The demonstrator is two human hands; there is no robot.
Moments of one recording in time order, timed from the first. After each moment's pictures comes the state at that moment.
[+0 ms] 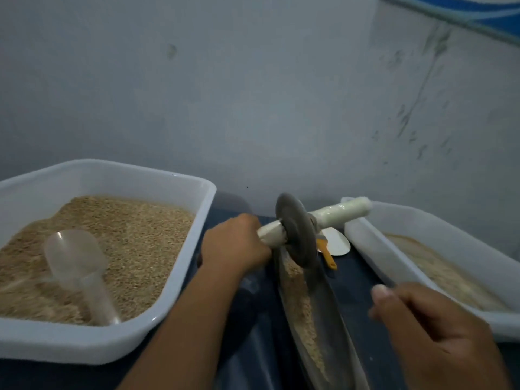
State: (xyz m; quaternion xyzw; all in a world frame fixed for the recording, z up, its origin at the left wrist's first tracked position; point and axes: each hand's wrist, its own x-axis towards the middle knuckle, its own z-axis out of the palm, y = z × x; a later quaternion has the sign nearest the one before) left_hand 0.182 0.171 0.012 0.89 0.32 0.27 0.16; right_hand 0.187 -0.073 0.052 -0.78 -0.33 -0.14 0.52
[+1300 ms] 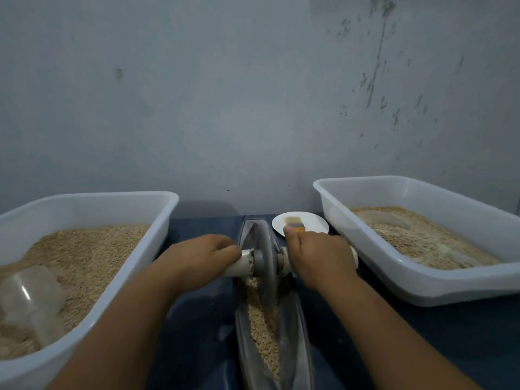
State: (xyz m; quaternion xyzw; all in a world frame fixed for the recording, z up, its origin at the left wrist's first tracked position) left_hand 0.182 0.145 0.021 0.94 0.25 0.08 0.21; right_hand 0.343 -0.001 -0.009 -0.88 -0.42 -0.19 0.15
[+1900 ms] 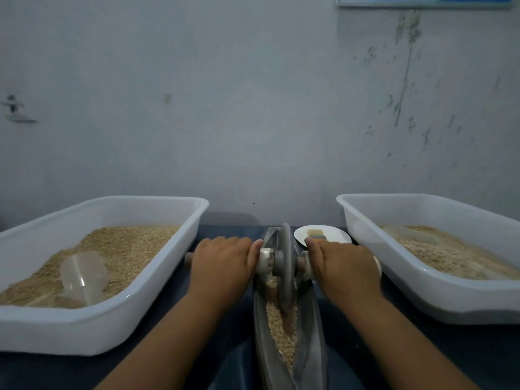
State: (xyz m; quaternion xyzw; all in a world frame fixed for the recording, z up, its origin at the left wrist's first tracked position) left_hand 0.174 0.105 -0.011 0.89 0.31 0.30 -0.15; right_hand 0.329 -0.026 -0.011 -0.85 -0.45 -0.25 0.11
